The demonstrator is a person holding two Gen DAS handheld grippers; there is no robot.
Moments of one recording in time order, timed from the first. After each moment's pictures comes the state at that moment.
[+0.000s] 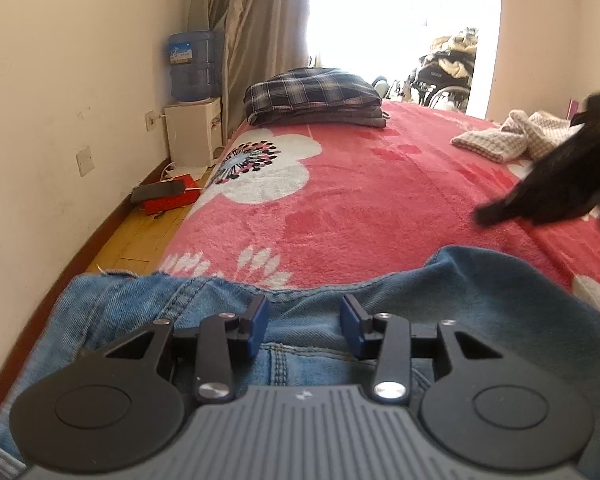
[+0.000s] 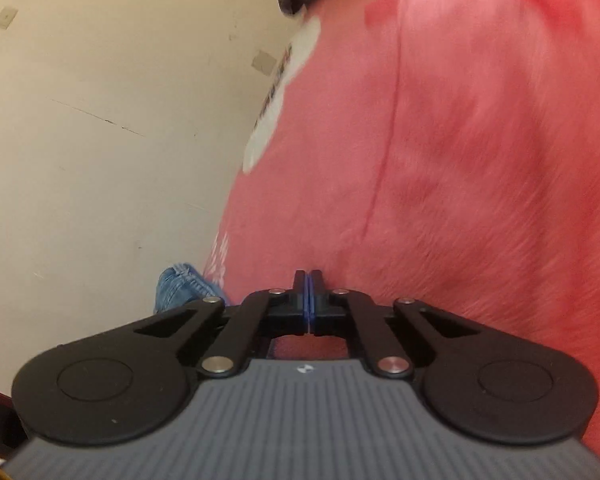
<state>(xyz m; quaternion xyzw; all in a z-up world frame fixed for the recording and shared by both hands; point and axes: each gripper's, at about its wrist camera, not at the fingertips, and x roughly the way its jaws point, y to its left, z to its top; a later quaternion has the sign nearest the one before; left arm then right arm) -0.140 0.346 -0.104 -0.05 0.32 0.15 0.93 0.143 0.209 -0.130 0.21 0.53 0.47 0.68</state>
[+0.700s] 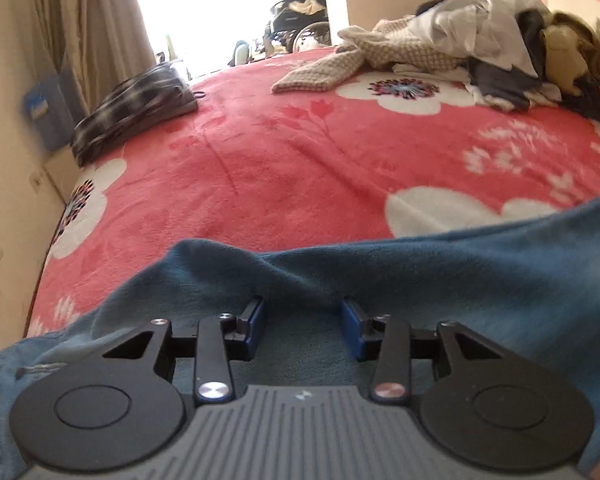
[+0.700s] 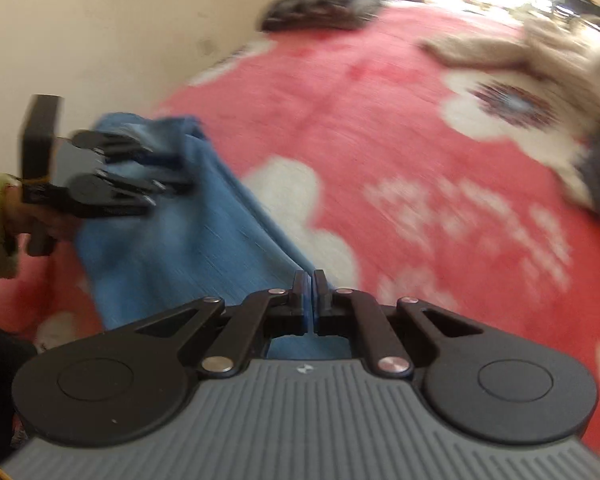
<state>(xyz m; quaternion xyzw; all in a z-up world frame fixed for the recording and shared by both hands) -0.115 0.202 -0.096 0.09 0.38 -0.01 0.92 -0.053 0.000 -0.059 -0.05 0.43 0.36 0.83</state>
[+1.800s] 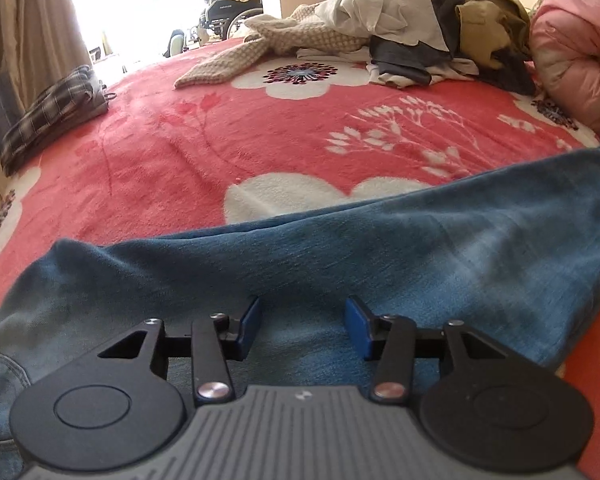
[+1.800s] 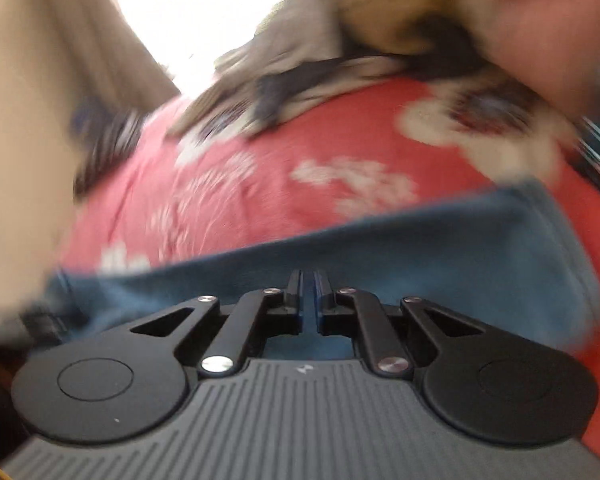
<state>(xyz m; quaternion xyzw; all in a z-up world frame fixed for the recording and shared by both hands) -0.134 0.118 -0.109 0.09 0.41 -0.10 0.90 -0.194 -0.234 -0.090 0.27 0.37 0.05 0.89</state>
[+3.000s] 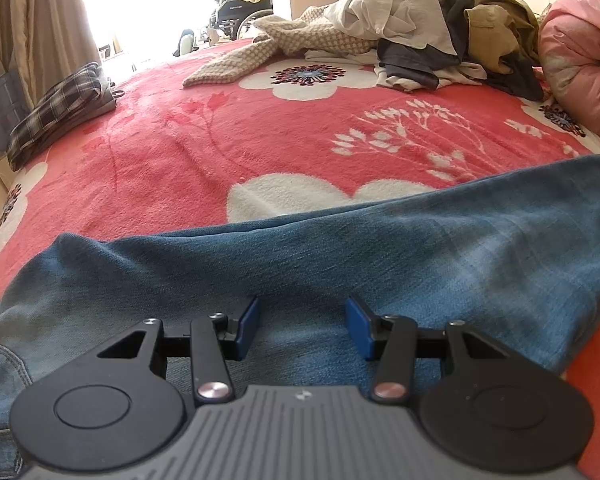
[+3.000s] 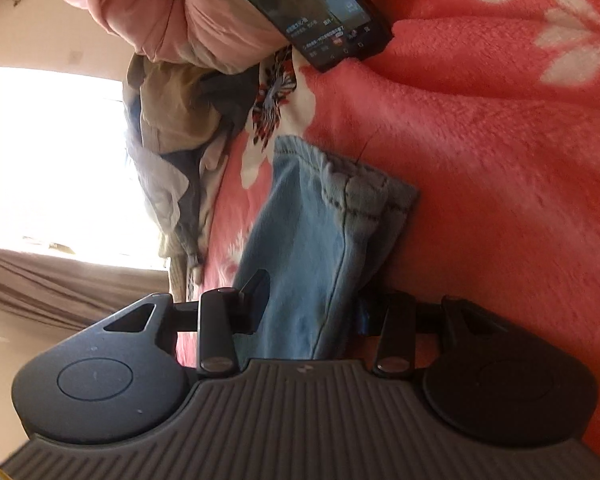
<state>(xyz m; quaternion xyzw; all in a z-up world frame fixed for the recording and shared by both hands) -0.136 0.115 -0.112 0.09 0.41 -0.09 0.90 -0.234 -0.312 -0.187 0.61 0.25 -0.06 0.75</state>
